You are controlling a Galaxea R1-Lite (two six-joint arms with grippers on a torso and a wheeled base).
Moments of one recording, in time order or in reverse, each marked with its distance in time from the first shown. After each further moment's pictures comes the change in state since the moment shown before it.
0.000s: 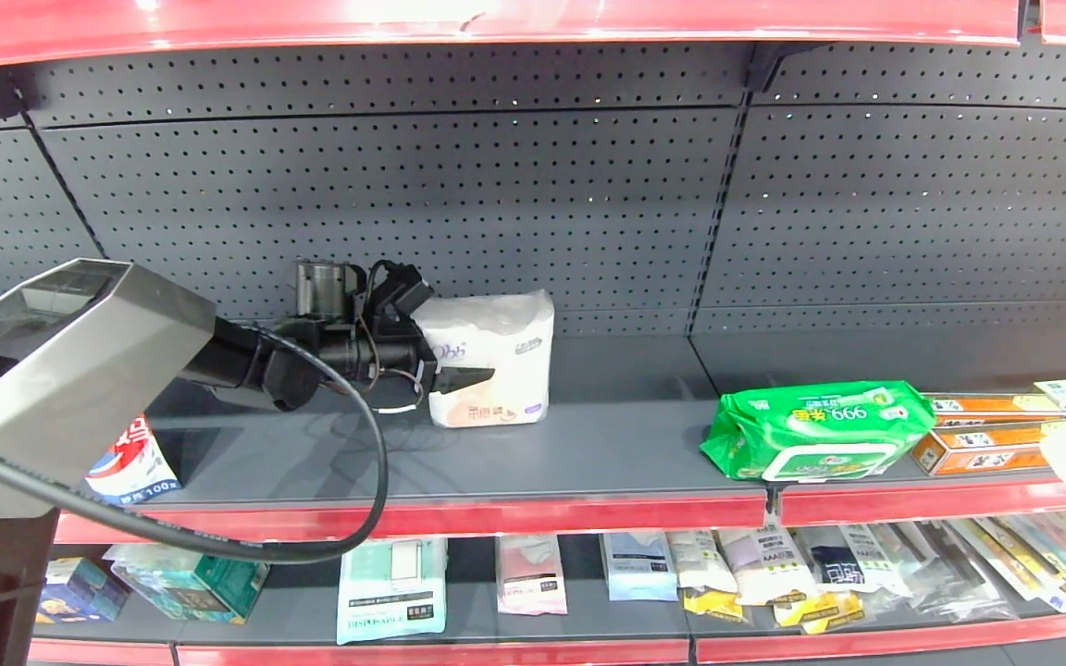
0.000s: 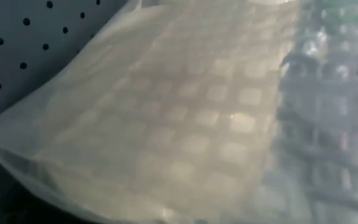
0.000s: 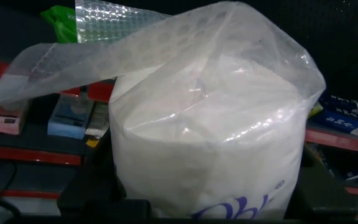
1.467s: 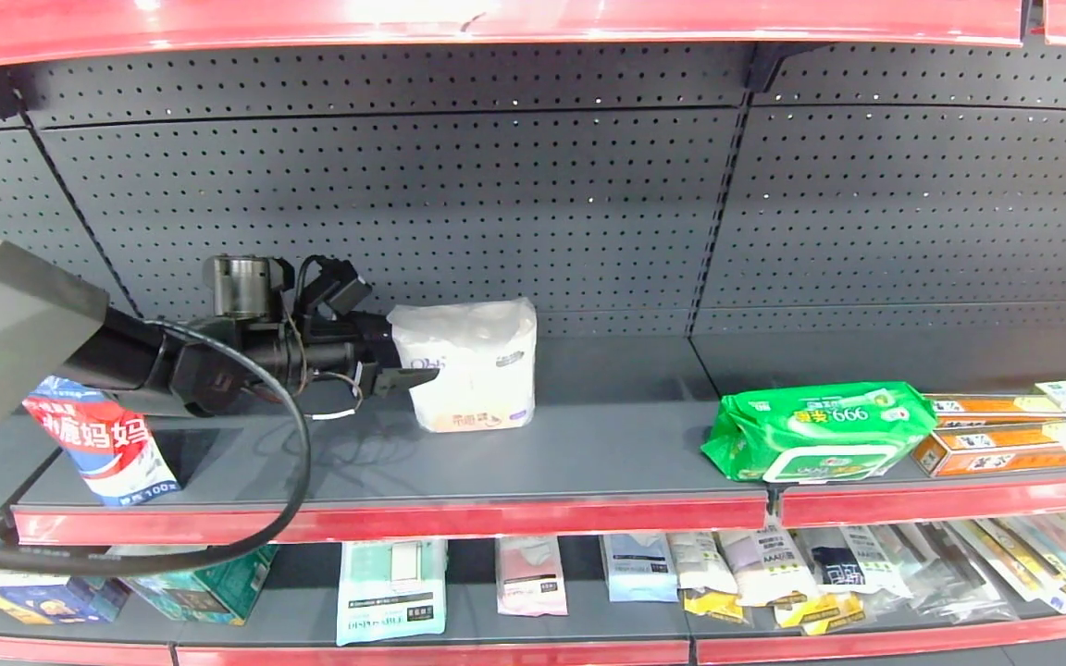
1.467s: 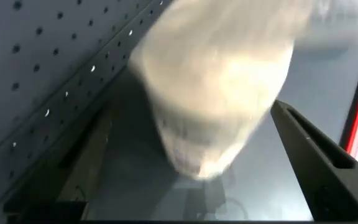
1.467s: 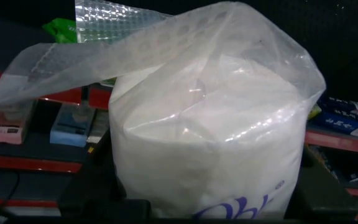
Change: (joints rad) left arm 0.110 -0.152 0.190 0.000 -0.001 0.073; right arm 0.000 -0.018 -0.011 0.000 -0.001 0.021
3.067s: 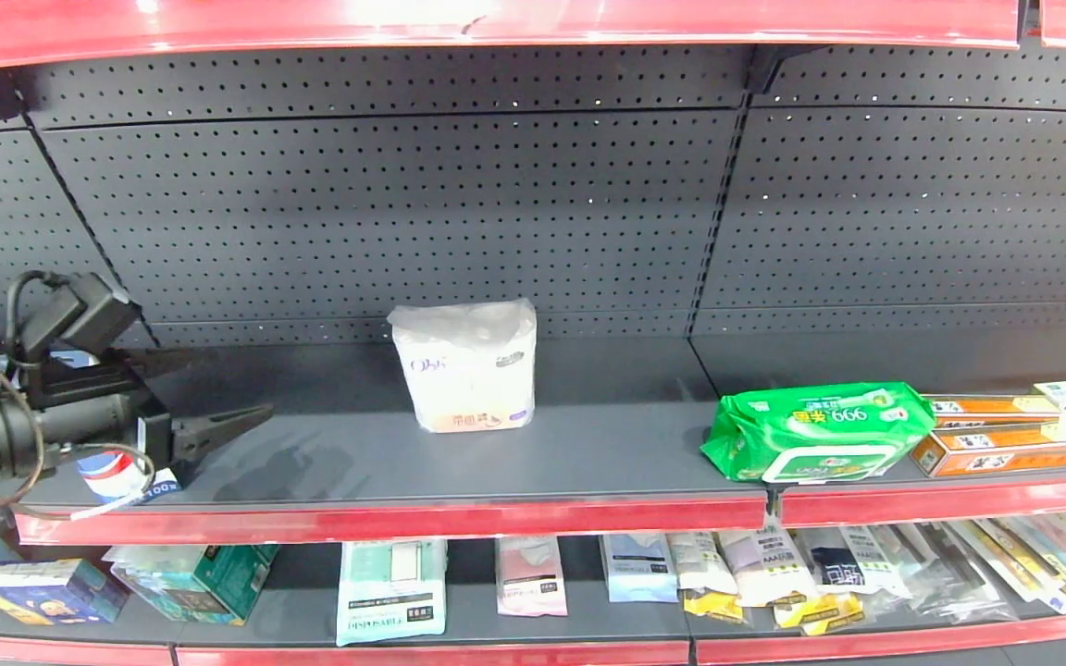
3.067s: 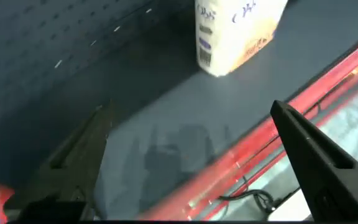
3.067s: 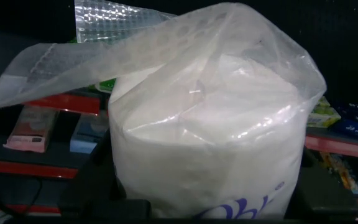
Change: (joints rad) left arm 0.301 -0.571 0.548 0.045 0.061 0.012; right arm 0.001 0.001 -0.016 -0.008 0.056 0.055
